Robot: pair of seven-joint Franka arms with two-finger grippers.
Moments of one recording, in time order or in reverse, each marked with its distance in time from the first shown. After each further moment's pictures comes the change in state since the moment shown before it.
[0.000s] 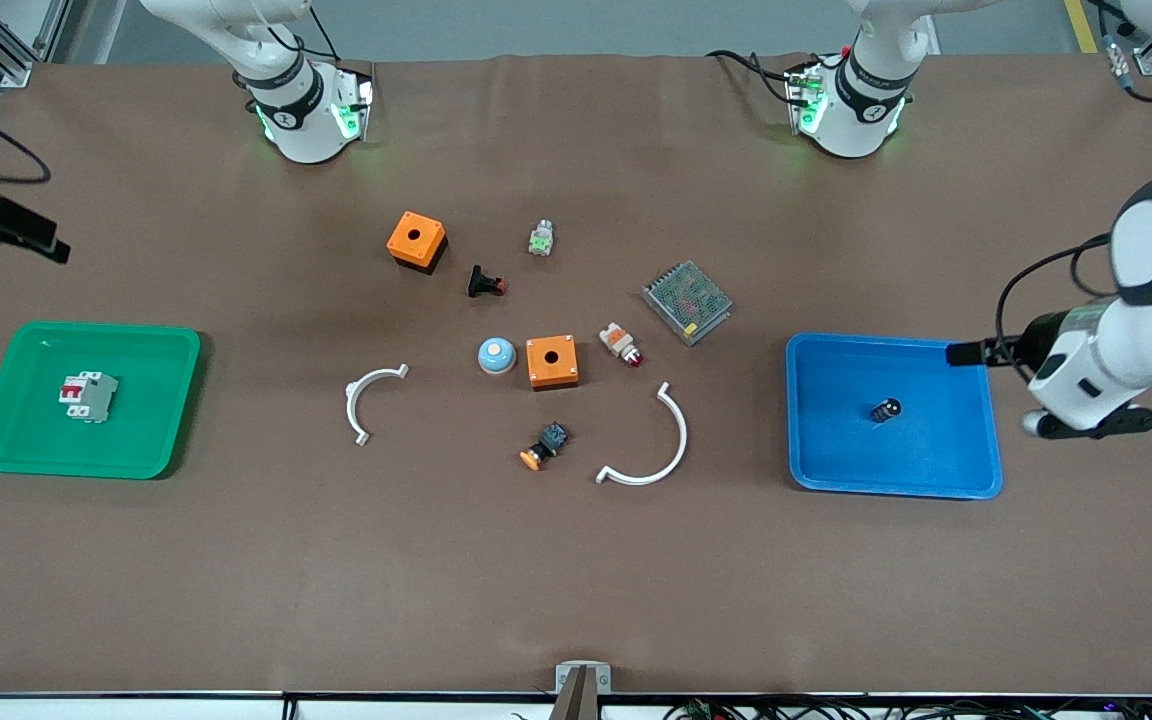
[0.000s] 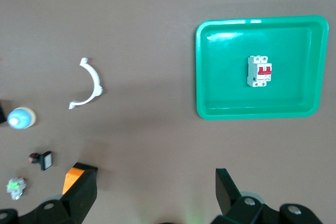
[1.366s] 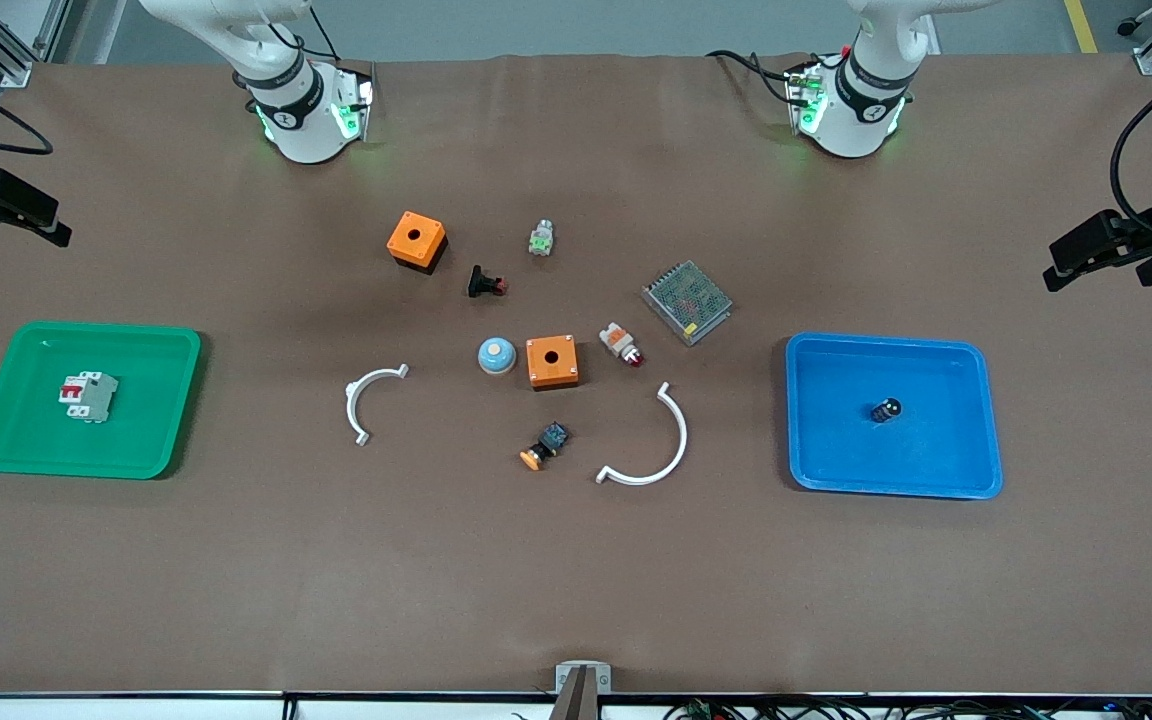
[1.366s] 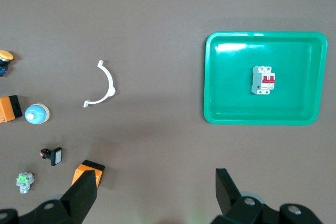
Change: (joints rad) left arm -0.012 -0.296 -0.001 0.147 0.000 -0.141 0.000; right arm 0.040 -0.097 0.016 0.005 0.003 -0.033 -0.002
